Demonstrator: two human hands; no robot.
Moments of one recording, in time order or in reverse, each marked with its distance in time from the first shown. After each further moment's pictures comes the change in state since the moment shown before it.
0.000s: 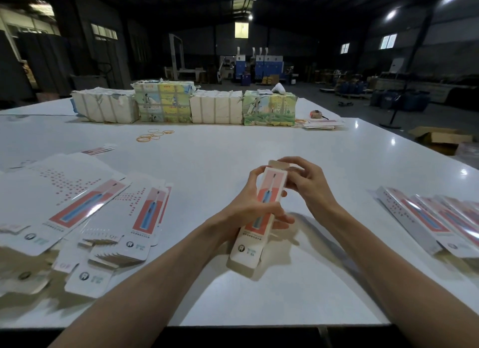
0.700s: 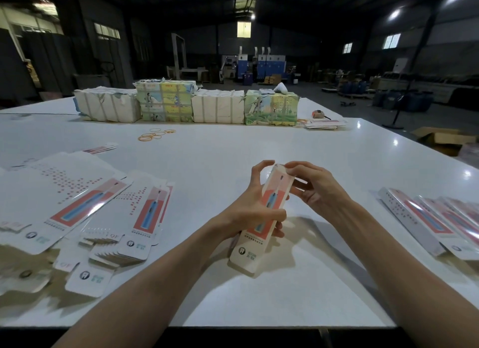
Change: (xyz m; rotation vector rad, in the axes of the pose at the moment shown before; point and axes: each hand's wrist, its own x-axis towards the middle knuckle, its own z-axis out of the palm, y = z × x) left_hand -0.003 -0.001 0.001 0.133 -0.040 0.078; right_hand 0.006 -0.011 -0.013 0.457 0.002 0.390
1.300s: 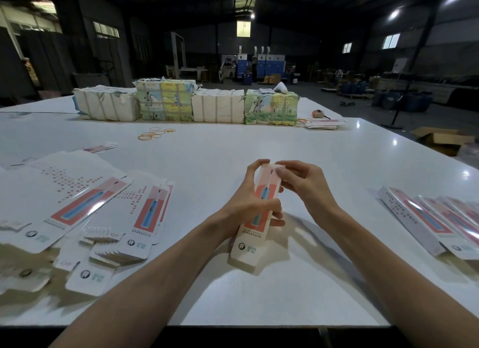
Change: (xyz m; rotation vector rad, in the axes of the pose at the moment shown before) left_hand 0.006 -0.003 -0.007 -0.167 0.076 -0.044; right_hand -0.017 0.011 0.021 -0.361 0.012 -0.281
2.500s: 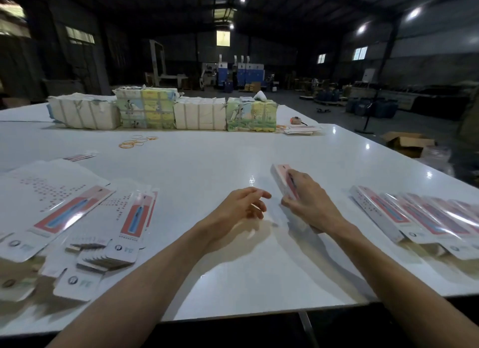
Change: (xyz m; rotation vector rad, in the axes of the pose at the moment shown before) left_hand -0.011 -0.002 0.006 -0.076 -0.067 -0.050; right_hand -0.028 0.000 -0.045 -1.082 -0.021 -0.083
